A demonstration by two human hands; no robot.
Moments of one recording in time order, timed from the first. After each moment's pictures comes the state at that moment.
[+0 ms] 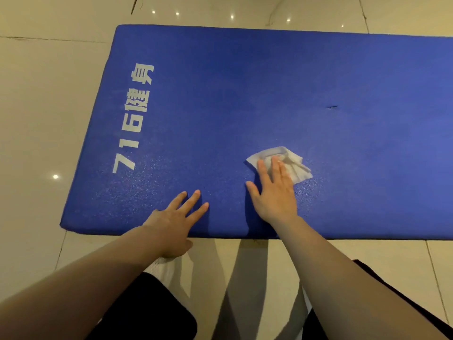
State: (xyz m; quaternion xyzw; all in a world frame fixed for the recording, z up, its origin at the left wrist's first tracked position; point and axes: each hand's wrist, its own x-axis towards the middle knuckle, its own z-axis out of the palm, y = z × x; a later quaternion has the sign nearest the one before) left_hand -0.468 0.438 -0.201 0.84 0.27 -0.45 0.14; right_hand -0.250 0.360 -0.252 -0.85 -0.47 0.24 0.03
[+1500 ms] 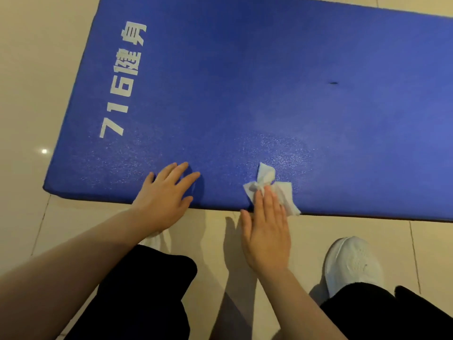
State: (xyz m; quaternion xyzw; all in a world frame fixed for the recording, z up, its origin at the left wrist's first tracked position) left_hand -0.479 0.413 -0.218 0.87 0.40 -0.21 0.18; right_hand -0.320 0.245 -0.267 -0.87 -0.48 0.11 0.11
